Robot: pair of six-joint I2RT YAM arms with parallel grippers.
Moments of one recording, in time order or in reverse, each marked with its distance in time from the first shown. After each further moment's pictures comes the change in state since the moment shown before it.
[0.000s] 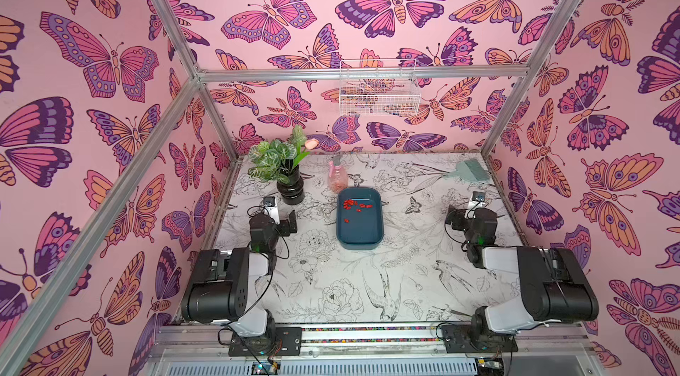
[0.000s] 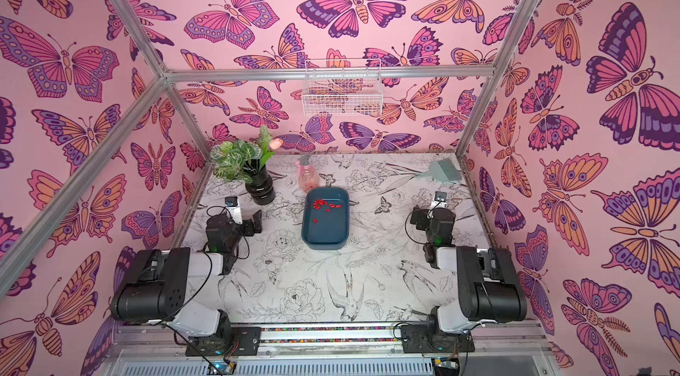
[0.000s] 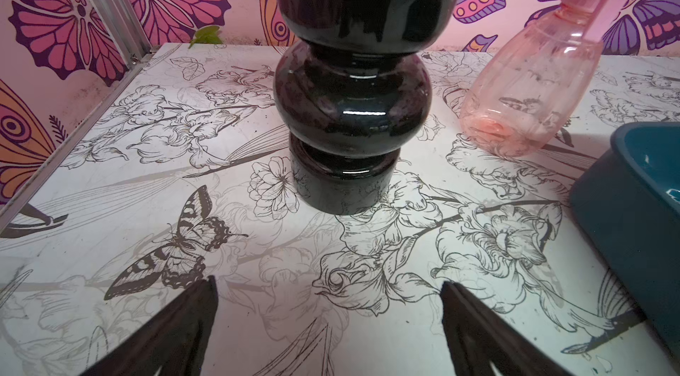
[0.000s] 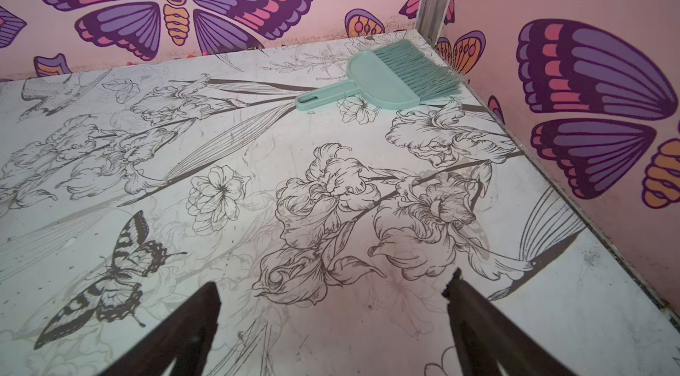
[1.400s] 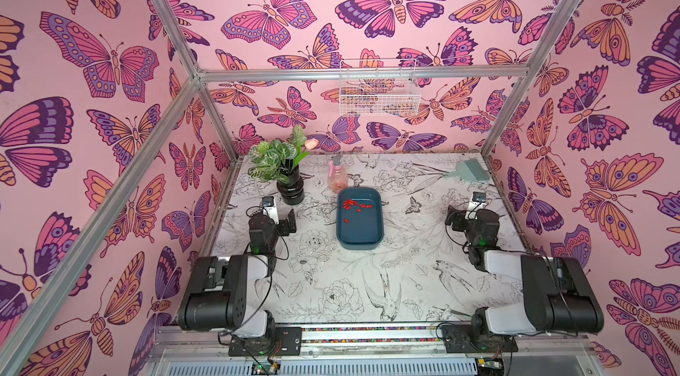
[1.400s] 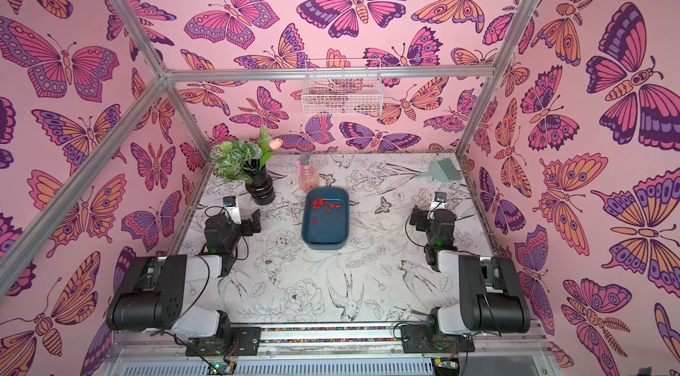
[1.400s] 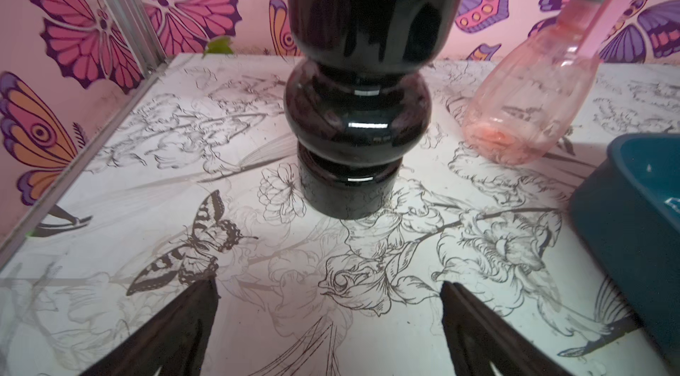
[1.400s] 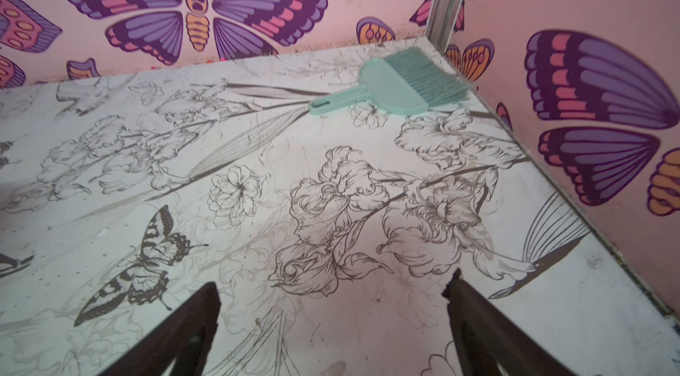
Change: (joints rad) left arm -0.014 -0.143 -0.017 -0.074 -0.045 0.000; right arm 0.000 -0.146 -0.013 -0.113 -0.029 0.007
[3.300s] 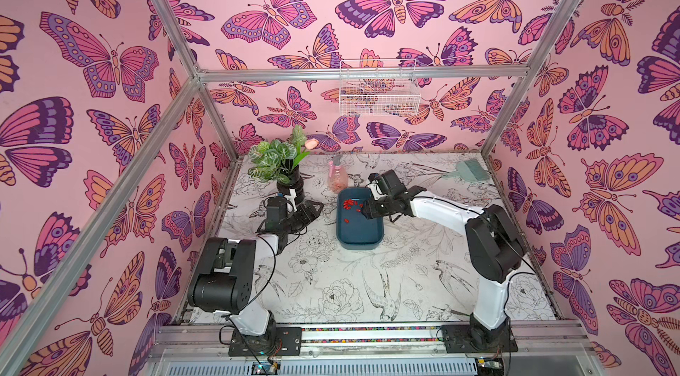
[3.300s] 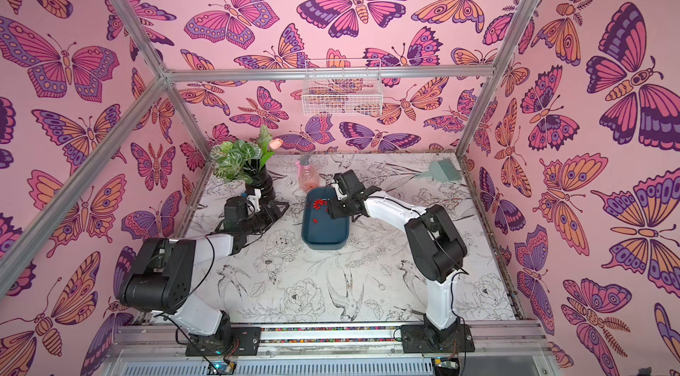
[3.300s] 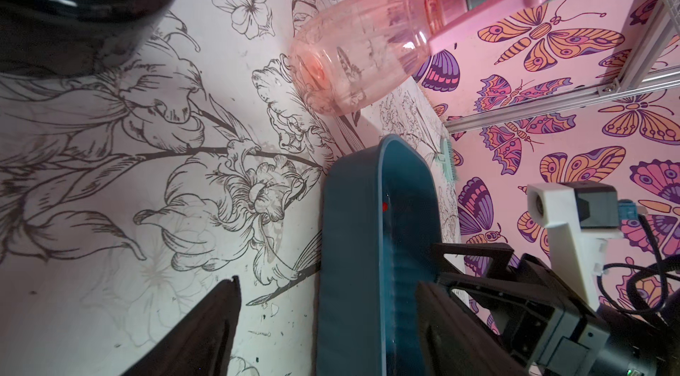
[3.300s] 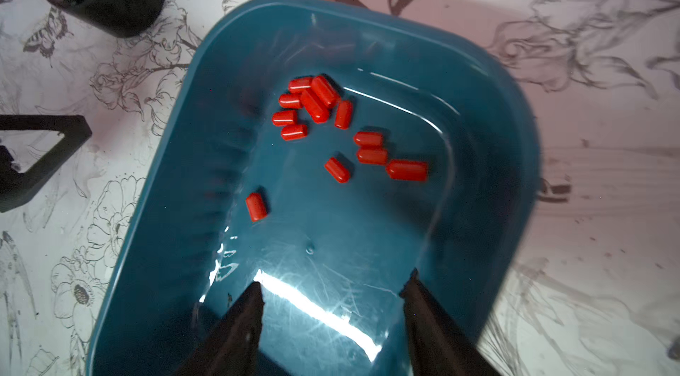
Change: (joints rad) left arm -0.131 0.211 0.269 -0.279 0.472 -0.792; right arm 0.683 0.597 1.025 -1.010 -0.200 0.224
